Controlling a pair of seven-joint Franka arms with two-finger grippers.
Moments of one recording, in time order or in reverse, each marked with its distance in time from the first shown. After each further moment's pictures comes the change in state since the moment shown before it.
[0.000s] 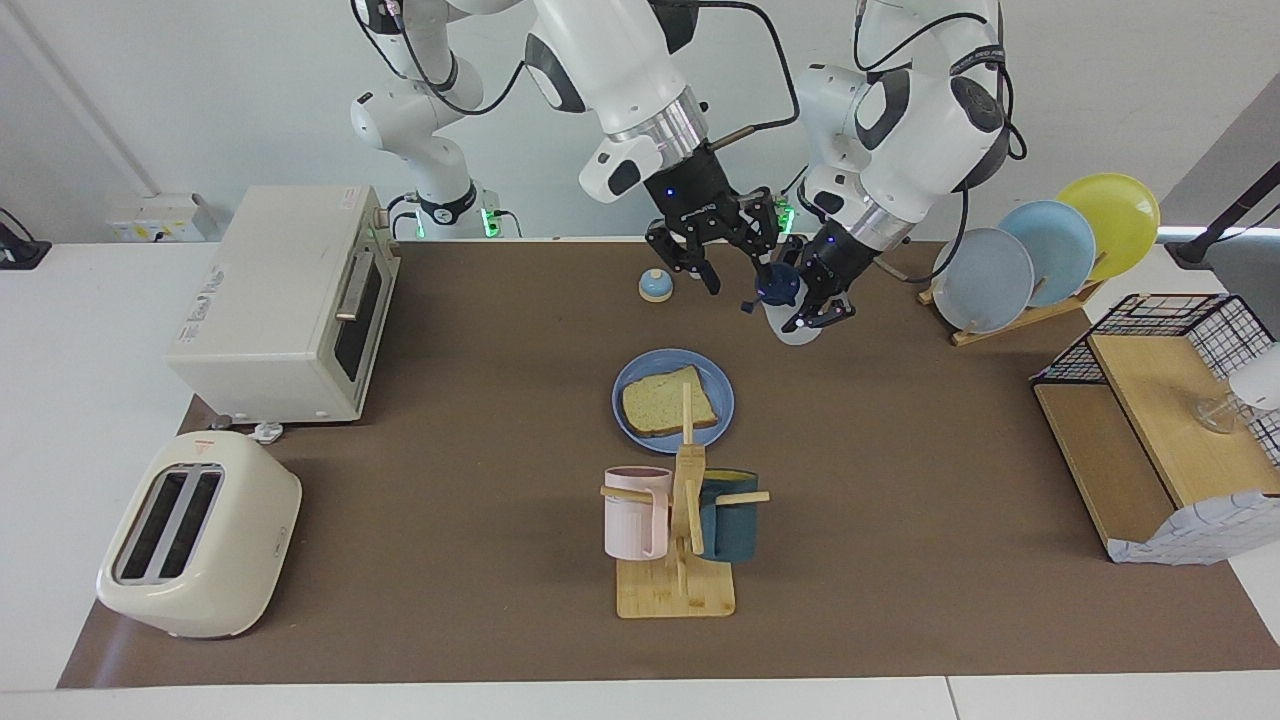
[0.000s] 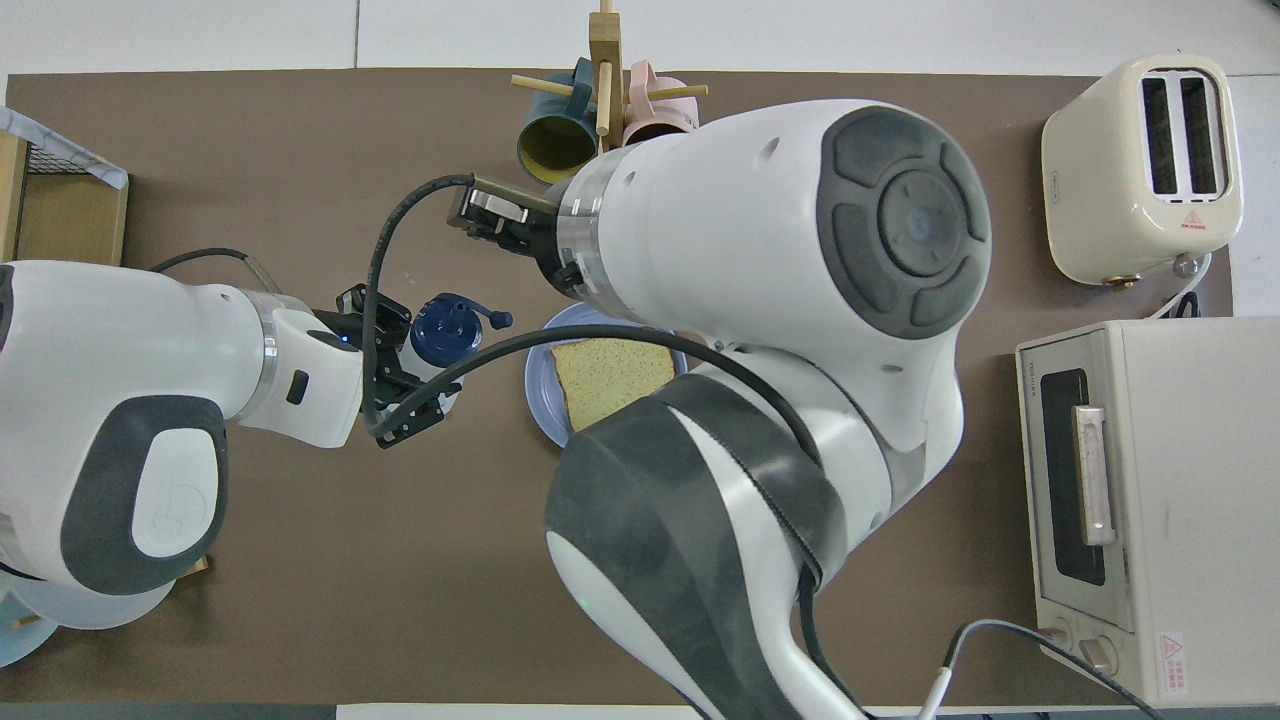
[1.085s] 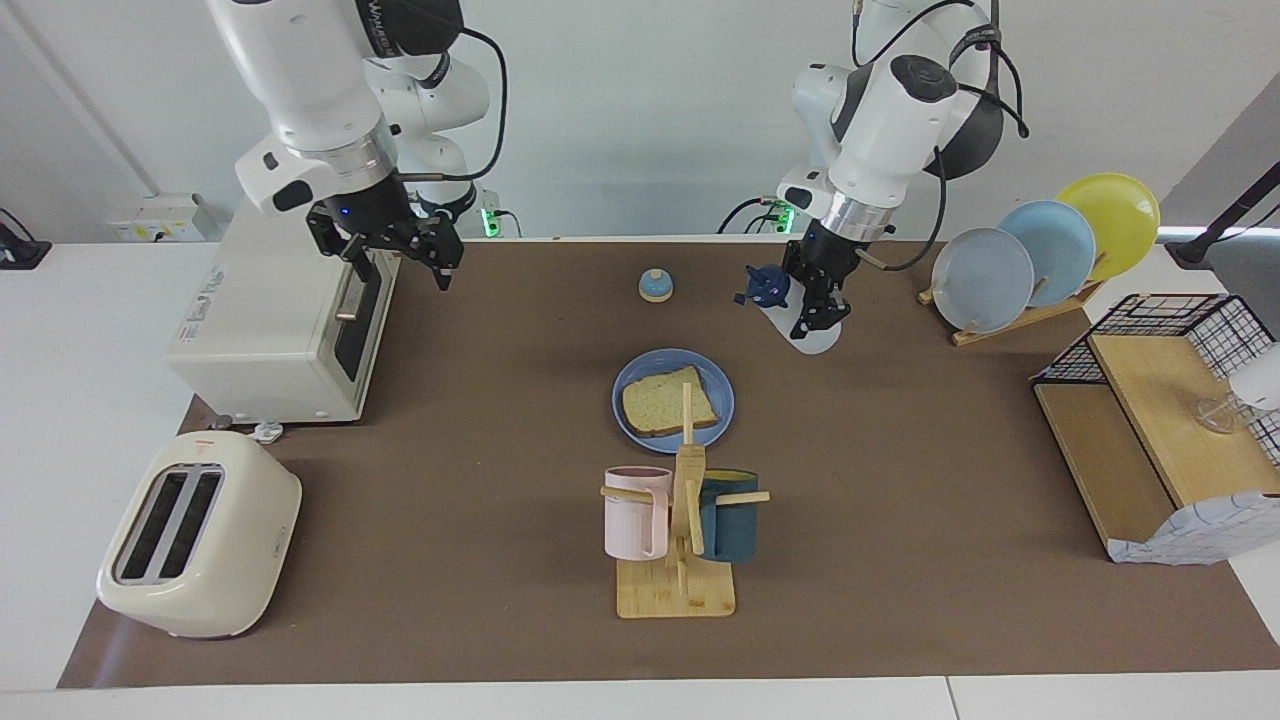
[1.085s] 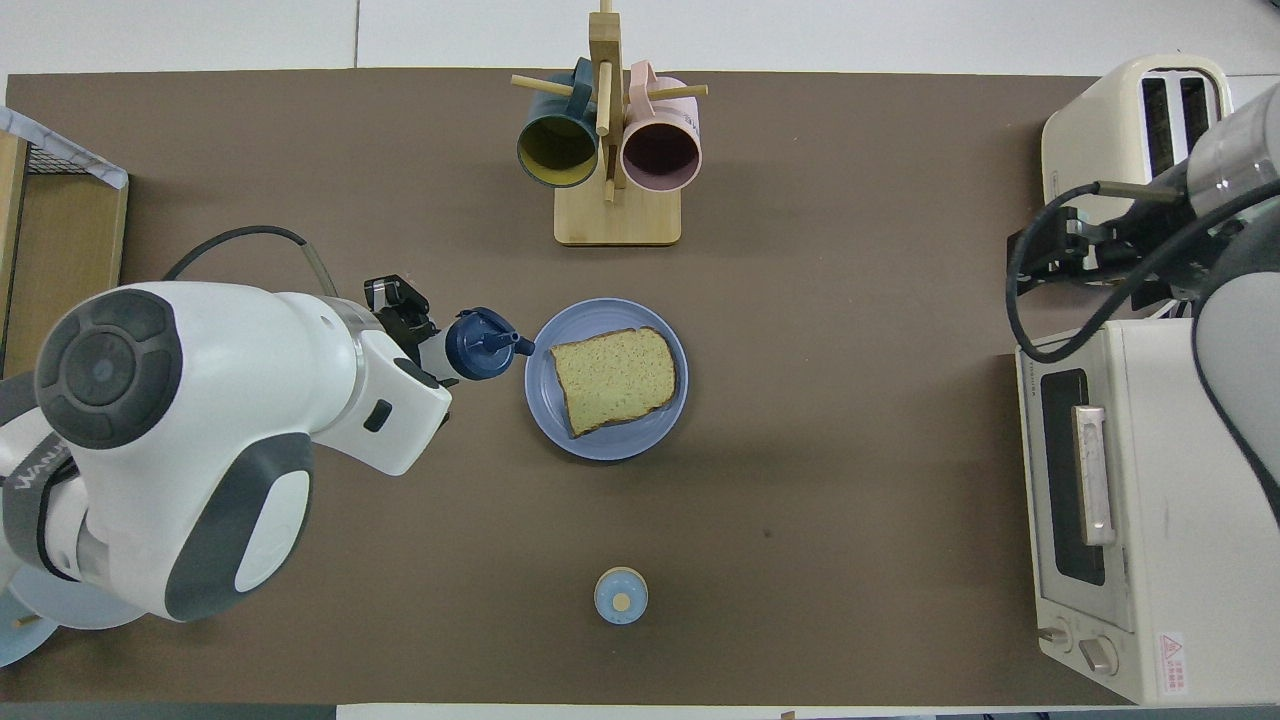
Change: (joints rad) left arm -0.019 0.024 -0.098 0.053 0.356 0.003 -0.056; right arm -0.462 -0.218 -0.011 -0.137 -0.312 -0.650 -0.549
